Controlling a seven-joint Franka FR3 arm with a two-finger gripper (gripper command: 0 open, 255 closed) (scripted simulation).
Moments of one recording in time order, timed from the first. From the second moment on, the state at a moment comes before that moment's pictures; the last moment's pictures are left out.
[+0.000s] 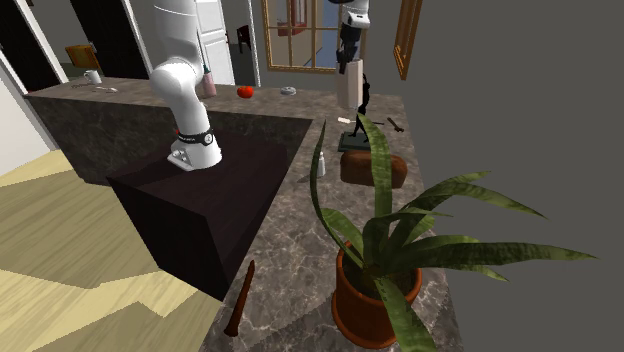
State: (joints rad) arm 0.46 0.24 0.28 -1.65 0.07 1.80 0.87
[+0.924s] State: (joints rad) arm 0.46 0.29 0.28 -1.78 0.06 1.96 0.86
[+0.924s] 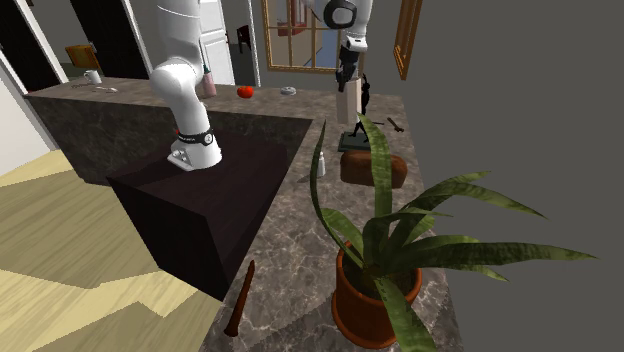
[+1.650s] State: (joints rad) arm 0.47 0.35 0.27 -1.84 0.04 2.09 0.86
